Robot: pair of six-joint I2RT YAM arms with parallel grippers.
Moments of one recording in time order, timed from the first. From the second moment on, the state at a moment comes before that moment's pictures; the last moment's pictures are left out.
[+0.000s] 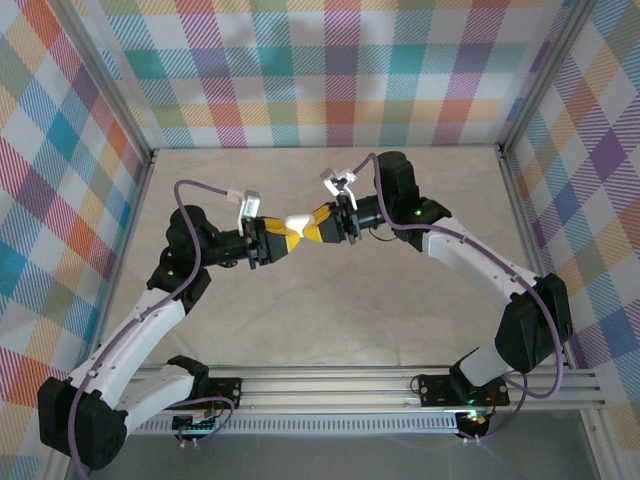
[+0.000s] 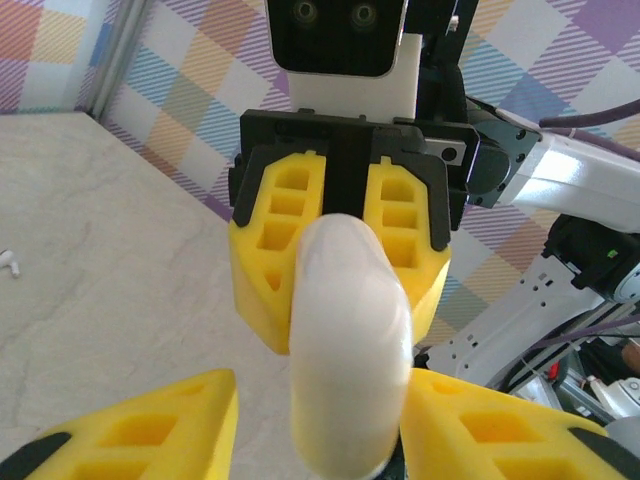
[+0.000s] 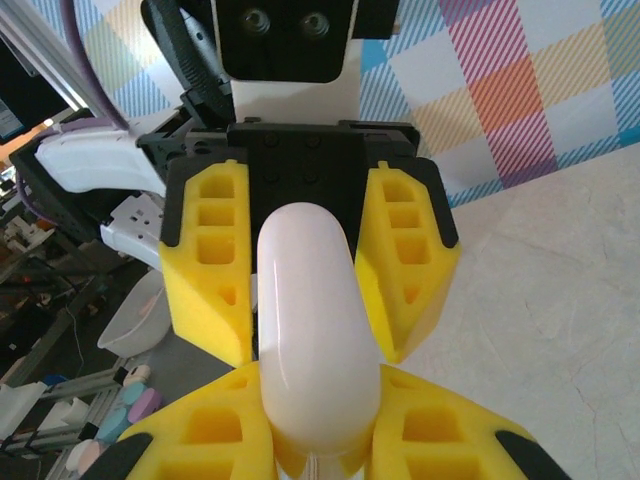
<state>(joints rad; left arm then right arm) -0.36 0.99 0.78 0.16 0.94 -0.52 0.59 1.50 1.27 -0.12 -1.20 0.16</state>
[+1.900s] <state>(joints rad) -0.36 0.85 0.82 -0.32 0.77 -0.08 0.72 1.56 1.48 -0.47 -0.80 -0.17</state>
